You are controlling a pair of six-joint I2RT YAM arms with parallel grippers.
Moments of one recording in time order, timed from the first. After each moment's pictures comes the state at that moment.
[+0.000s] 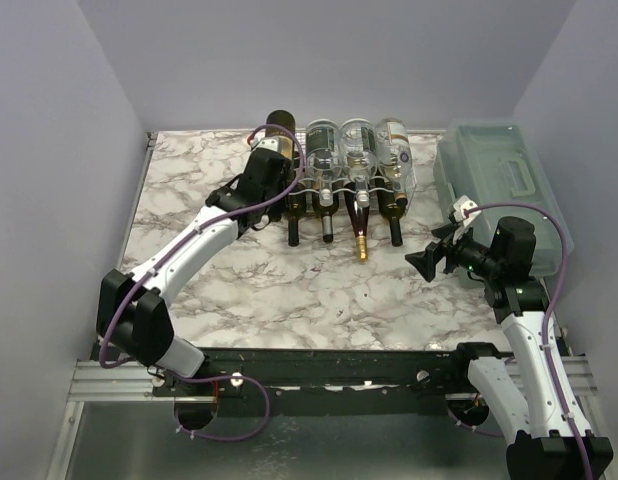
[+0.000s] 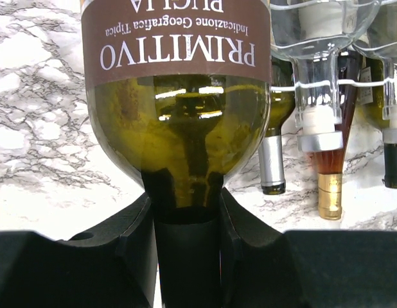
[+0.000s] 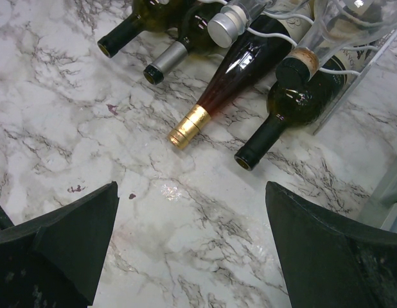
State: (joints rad) left arm -0.53 1.51 1.30 -0.48 -0.24 -0.43; right arm -0.02 0.71 0.66 -0.38 -0.73 -0.28
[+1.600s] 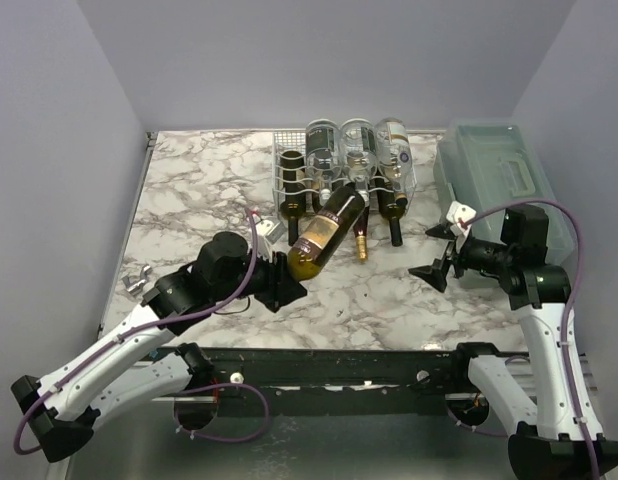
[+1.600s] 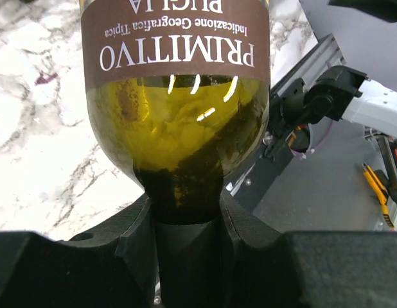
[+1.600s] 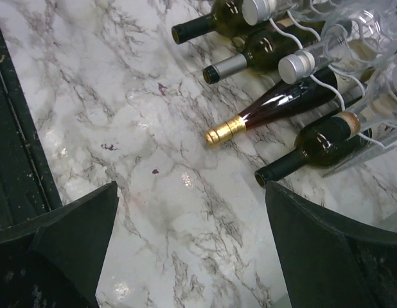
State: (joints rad) left arm -0.82 0.77 0.84 -0.54 0.26 -0.52; right arm -0.02 0.78 0.91 -0.76 -0.93 -0.68
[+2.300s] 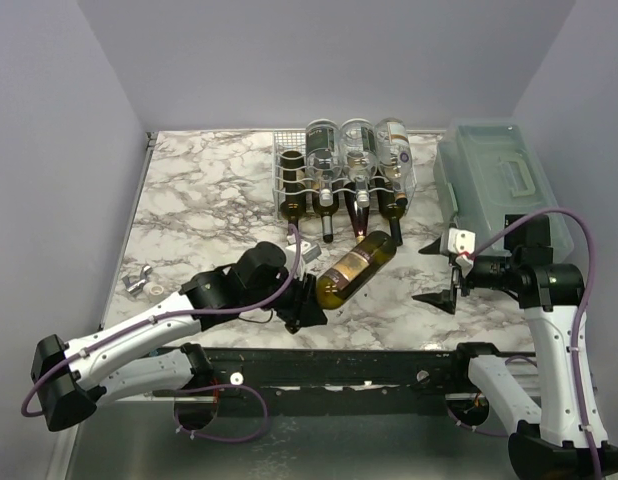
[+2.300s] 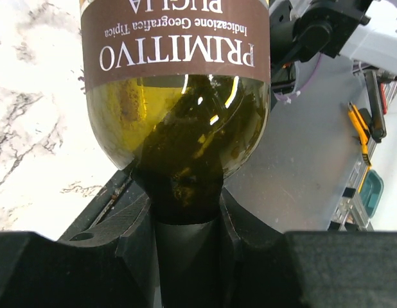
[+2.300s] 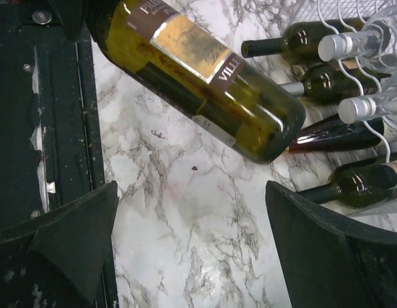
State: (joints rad) left arm -0.97 0.92 0.77 -0.45 0.35 -0.60; right arm -0.02 0.80 1.06 -1.20 -1.09 -1.09
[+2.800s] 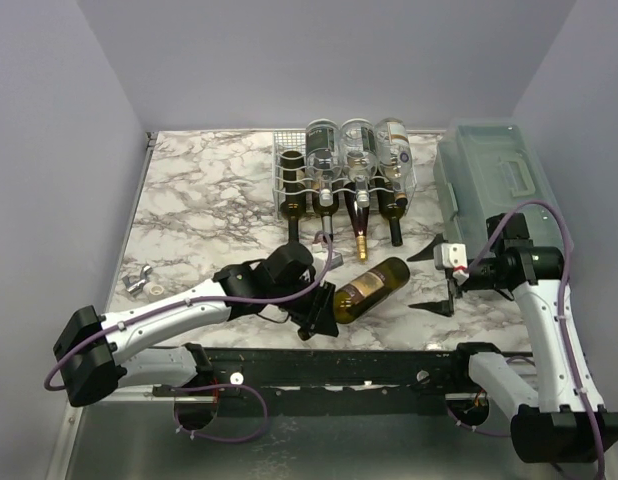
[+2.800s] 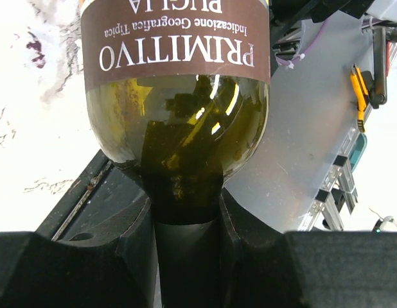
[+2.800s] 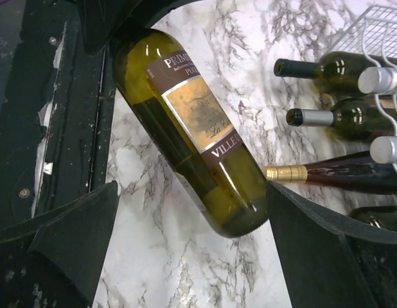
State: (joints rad) left arm -1.01 1.12 0.80 -0.43 0.46 -0.62; right arm -0.02 0.88 1.00 -1.36 -1.19 -1.51
